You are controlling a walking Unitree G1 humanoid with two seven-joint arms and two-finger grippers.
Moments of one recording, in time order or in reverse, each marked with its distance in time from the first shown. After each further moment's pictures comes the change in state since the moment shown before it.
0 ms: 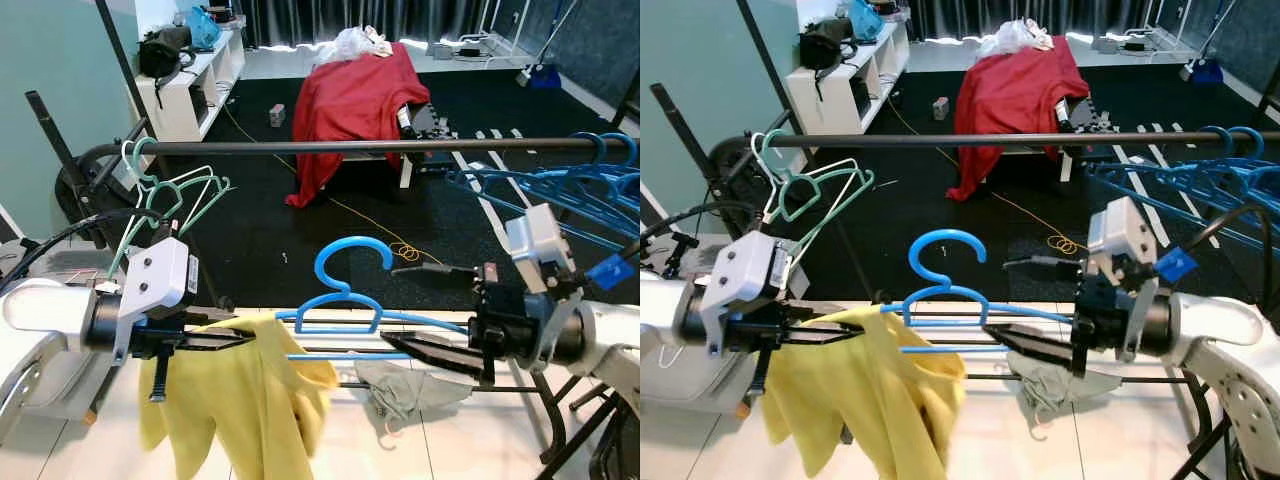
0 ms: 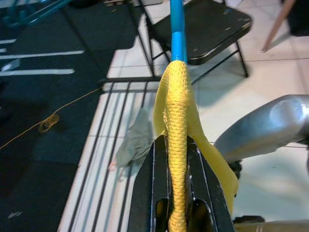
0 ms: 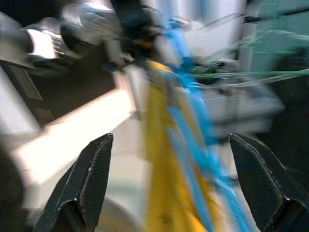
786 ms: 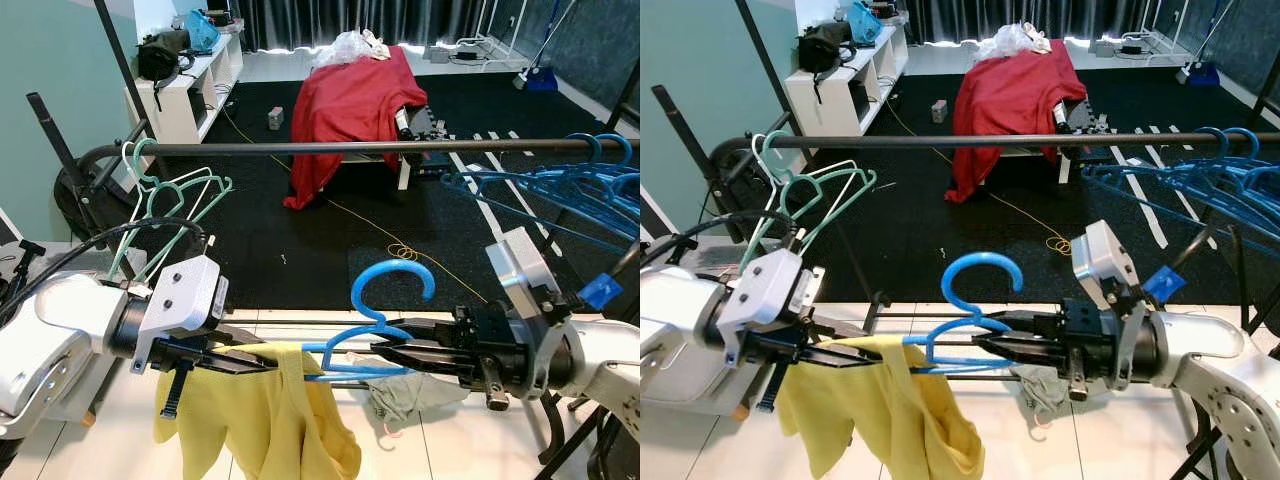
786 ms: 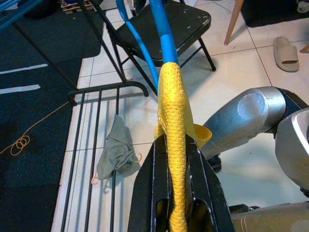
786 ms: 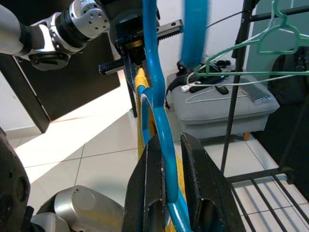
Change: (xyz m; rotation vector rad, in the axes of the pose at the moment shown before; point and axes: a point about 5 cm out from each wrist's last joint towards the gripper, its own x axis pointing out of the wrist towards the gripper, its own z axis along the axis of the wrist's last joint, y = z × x) left arm 0.013 -0.002 0.011 0.058 -0.007 -0.122; right arm 0.003 -0.005 -0.003 -0.028 0.024 -0.012
